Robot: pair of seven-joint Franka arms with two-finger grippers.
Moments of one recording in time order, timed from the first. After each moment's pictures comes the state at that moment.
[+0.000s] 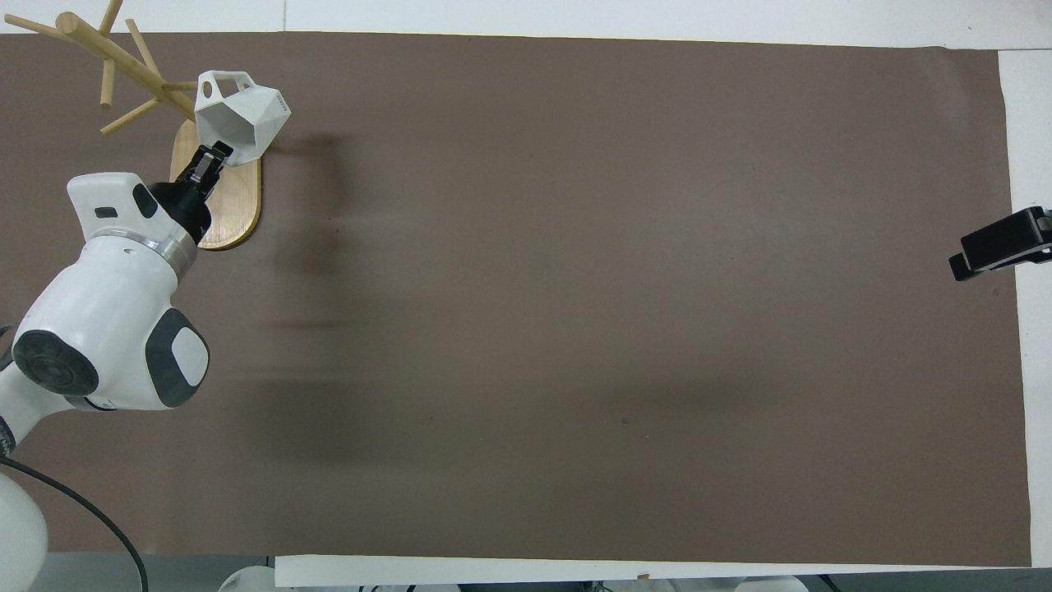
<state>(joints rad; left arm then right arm) -0.34 0.12 0.14 -2.39 -0.09 3.41 -0.87 -0.05 0.04 0.00 -1.40 0.01 1.25 -0.14</state>
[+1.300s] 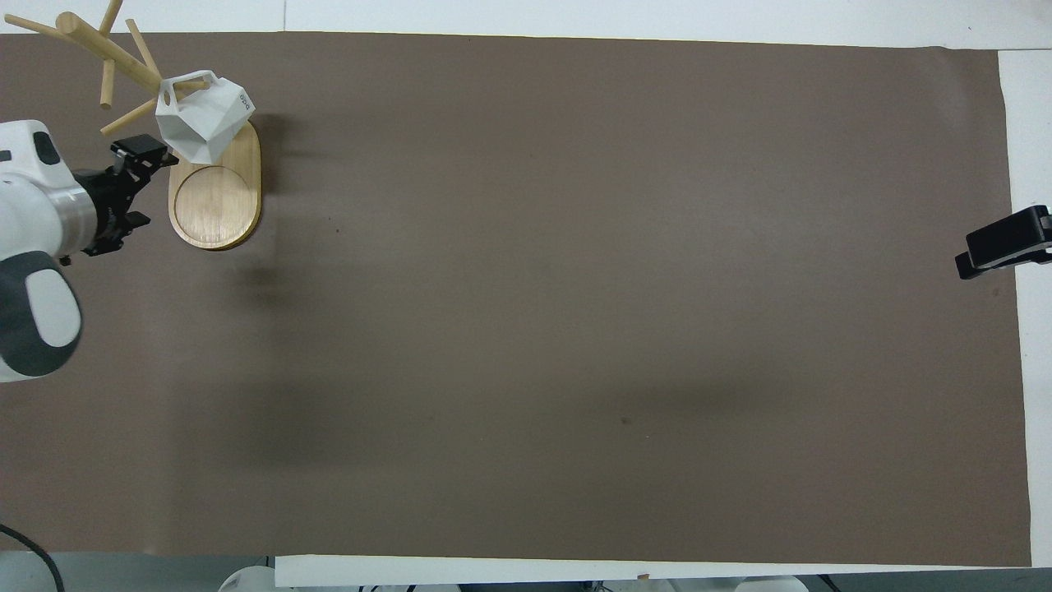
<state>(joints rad) -0.15 -0.01 0.15 -2.14 -0.10 2.46 -0.74 -0.06 0.02 0.00 -1.44 -0.01 1.29 -0.10</state>
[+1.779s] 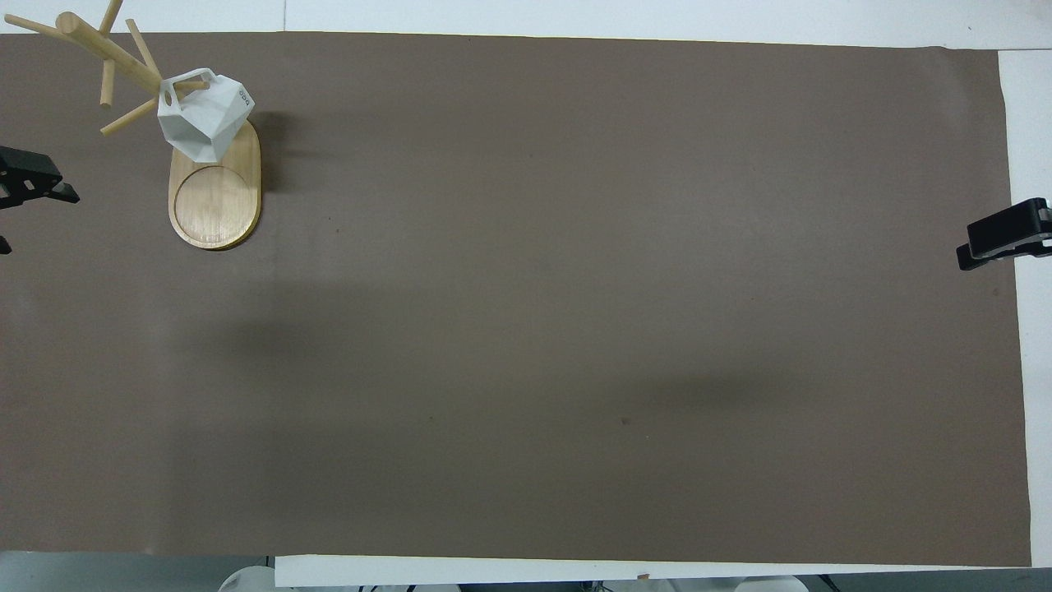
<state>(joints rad) -0.10 -0.05 0.14 -1.79 -0.02 1.76 -0.41 -0.08 0.00 -0.01 -1.51 -0.01 1.35 -0.06</state>
